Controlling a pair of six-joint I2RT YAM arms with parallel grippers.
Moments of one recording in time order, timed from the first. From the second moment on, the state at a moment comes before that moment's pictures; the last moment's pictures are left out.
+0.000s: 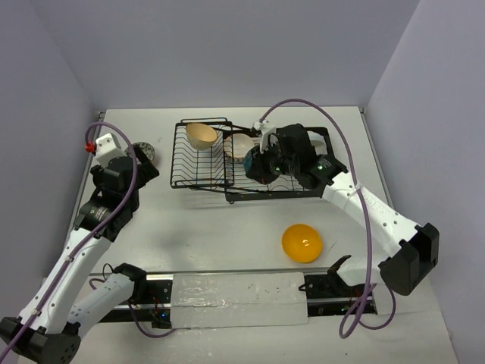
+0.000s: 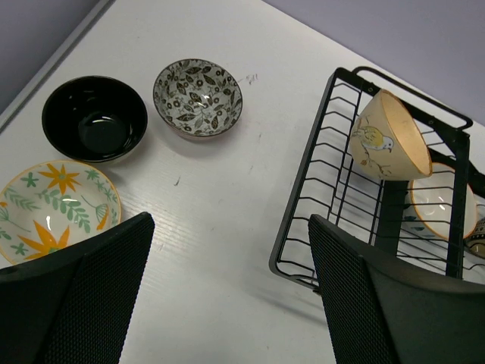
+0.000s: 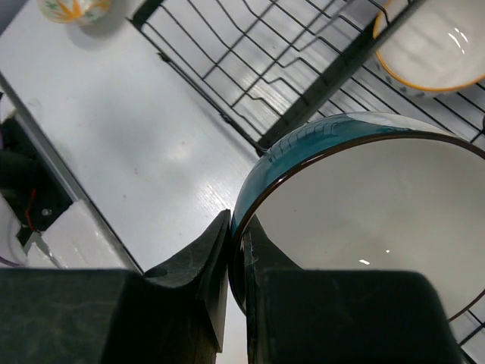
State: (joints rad) left arm -0.38 0.82 0.92 -0.53 -0.63 -0.56; right arm 0.64 1.28 1.20 -0.48 -0.29 0.12
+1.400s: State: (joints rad) left arm -0.38 0.88 0.93 -0.56 -0.55 -0.53; right arm 0.52 1.85 1.39 -0.44 -0.44 0.07
